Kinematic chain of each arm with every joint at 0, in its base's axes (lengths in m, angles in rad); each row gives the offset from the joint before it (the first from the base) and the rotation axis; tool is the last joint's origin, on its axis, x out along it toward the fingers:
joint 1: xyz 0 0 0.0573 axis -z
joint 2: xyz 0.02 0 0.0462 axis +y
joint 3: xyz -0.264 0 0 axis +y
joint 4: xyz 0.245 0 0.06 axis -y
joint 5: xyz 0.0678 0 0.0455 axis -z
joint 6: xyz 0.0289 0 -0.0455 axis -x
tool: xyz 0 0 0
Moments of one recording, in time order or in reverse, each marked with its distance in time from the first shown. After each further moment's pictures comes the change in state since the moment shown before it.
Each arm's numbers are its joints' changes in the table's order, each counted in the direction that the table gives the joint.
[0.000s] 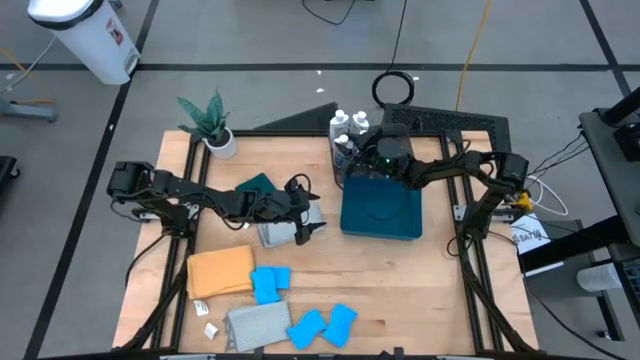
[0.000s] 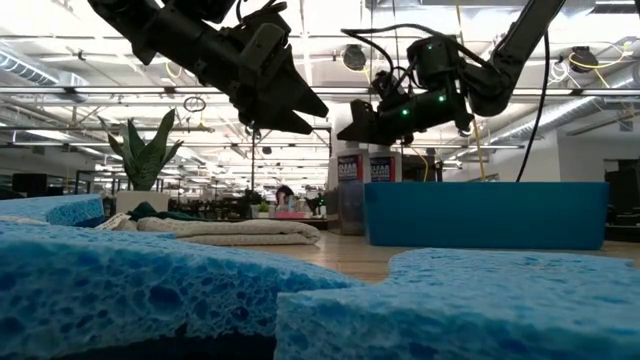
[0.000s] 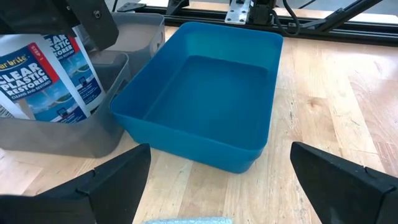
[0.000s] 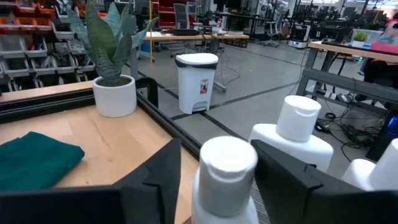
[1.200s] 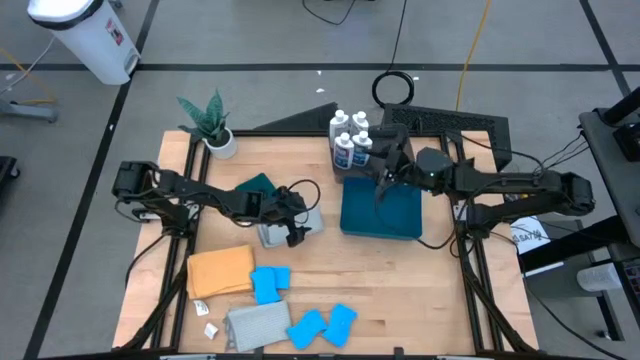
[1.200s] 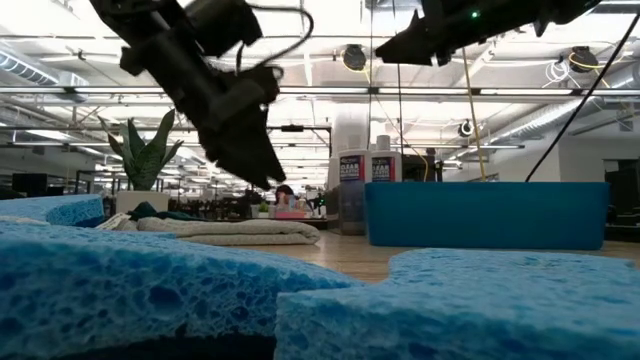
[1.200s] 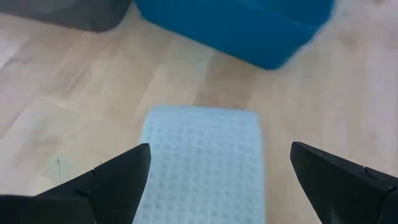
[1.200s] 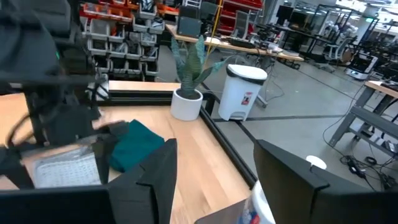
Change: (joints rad) left arm -0.033 0.052 0.001 -0.307 0.044 0.186; right arm -0.237 -0.612 0.002 -0.649 0.002 0.140
